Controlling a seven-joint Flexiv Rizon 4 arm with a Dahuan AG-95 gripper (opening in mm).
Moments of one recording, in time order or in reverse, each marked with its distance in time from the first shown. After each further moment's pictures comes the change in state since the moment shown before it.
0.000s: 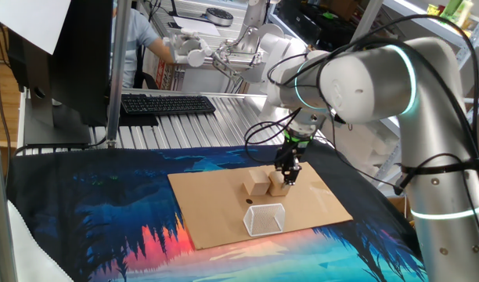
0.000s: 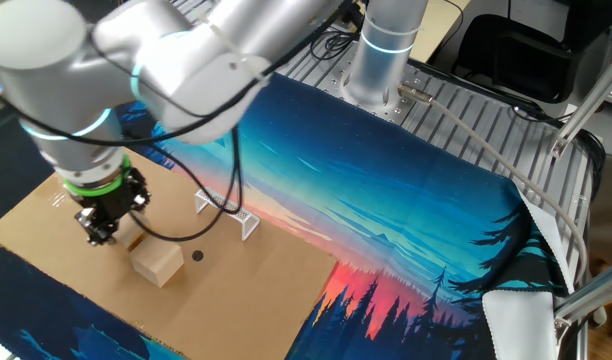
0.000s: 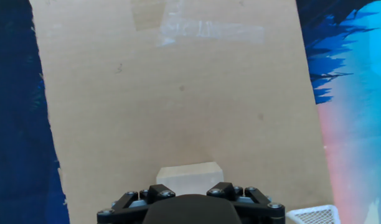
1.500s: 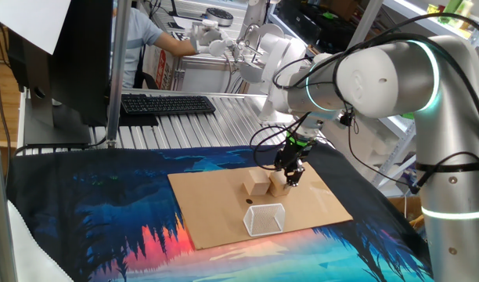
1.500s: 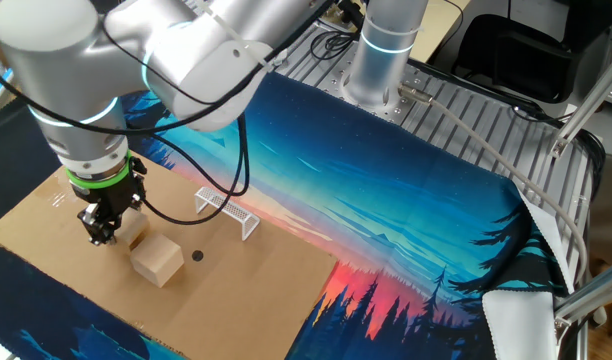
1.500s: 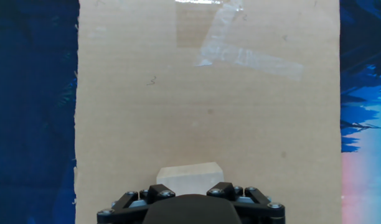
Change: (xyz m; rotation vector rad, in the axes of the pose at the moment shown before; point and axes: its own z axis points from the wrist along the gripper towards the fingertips) arm 0.000 -0.004 0.001 -0.066 -0.005 -0.126
